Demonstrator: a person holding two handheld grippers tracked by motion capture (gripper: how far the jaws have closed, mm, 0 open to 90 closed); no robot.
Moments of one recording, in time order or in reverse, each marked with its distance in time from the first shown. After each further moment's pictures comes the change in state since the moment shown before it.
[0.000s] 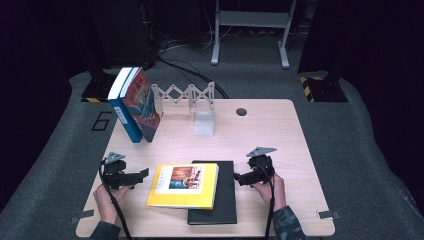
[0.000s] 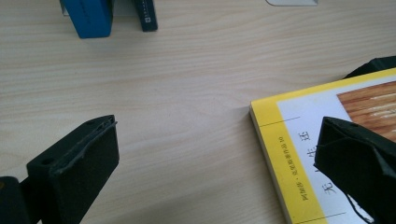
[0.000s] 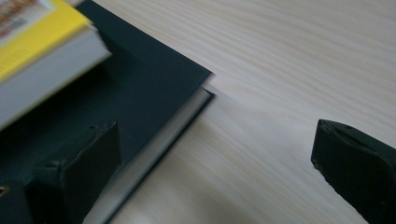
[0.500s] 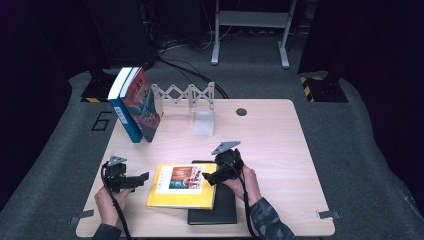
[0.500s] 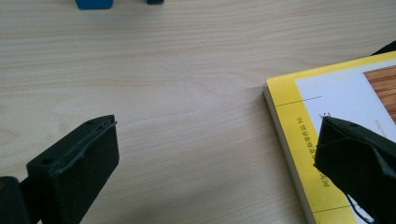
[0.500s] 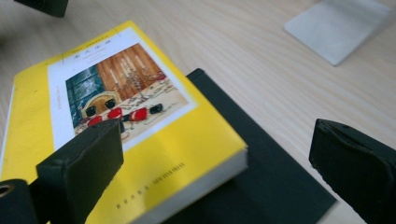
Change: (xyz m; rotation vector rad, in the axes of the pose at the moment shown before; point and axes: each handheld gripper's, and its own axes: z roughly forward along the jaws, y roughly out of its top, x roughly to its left) left arm 0.003 -0.012 0.008 0.051 0.018 -0.012; right arm 0.073 0.060 0.027 0.025 0.108 -0.182
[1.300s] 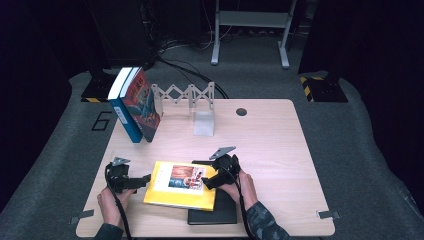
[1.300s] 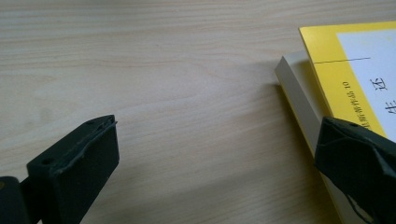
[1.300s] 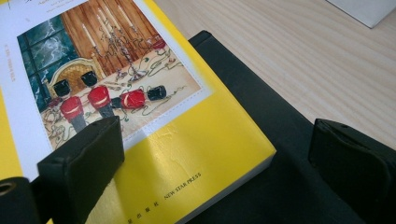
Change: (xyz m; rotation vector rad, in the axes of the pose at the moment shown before) left arm -0.002 -0.006 0.013 0.053 0.019 0.000; right arm 0.001 -0.017 0.021 0.060 -0.010 0.049
